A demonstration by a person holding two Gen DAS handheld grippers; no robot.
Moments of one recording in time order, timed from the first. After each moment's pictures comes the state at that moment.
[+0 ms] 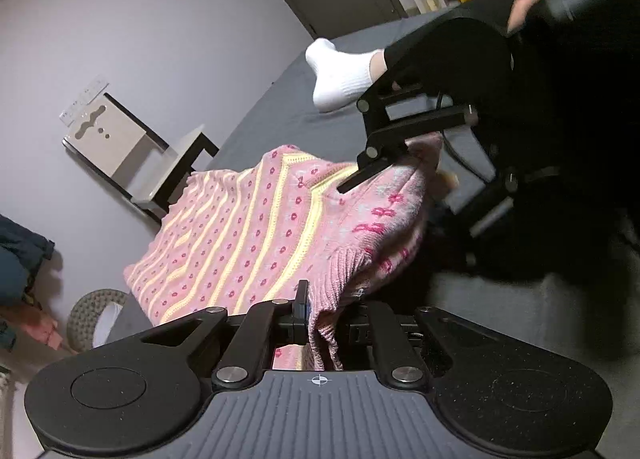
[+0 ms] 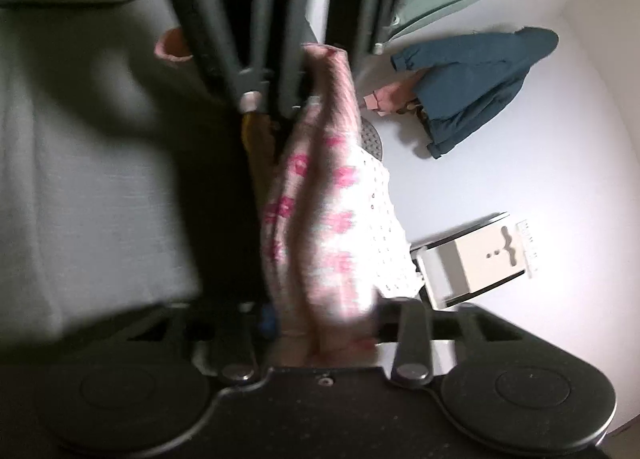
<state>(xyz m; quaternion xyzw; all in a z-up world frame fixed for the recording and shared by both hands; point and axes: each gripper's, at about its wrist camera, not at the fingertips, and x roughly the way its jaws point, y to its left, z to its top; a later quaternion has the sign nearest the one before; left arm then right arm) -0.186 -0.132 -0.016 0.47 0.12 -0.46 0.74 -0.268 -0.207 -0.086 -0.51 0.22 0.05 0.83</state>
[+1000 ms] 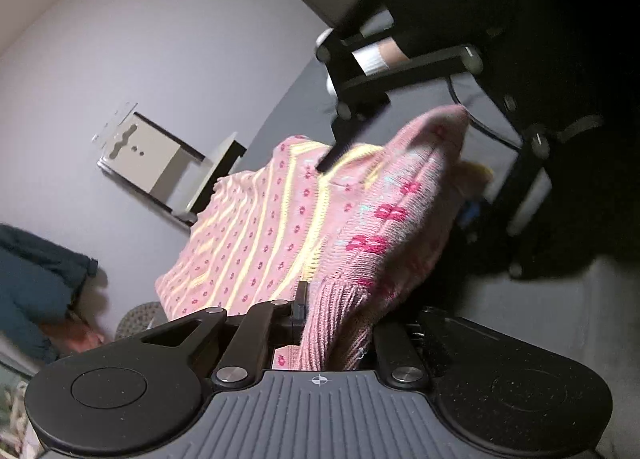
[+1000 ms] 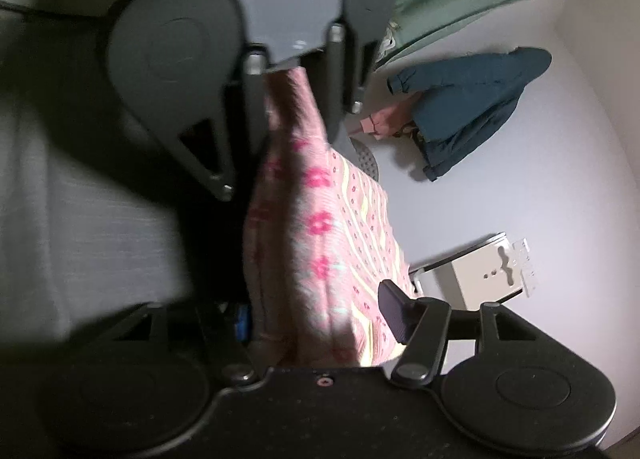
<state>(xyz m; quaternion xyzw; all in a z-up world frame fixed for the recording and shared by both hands) -0.197 -0.154 -0.043 0.48 0.07 -0.40 0.77 -0.263 -0.202 -0.114 -0.54 0.17 0.05 0.82</state>
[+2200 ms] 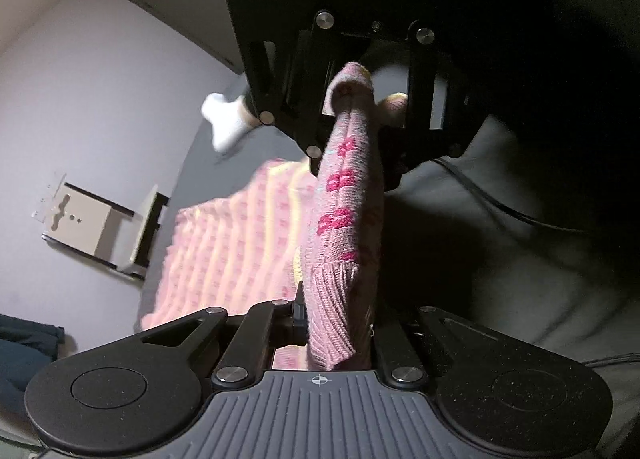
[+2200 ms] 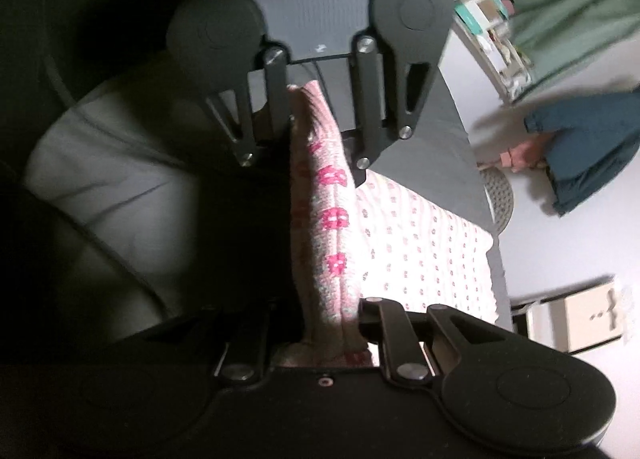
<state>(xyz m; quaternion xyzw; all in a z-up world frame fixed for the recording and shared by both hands) -0.318 -0.056 0.025 0.54 0.04 -0.50 0.67 -0.378 -0.112 -0.014 -0.48 0.31 0.25 0.78</state>
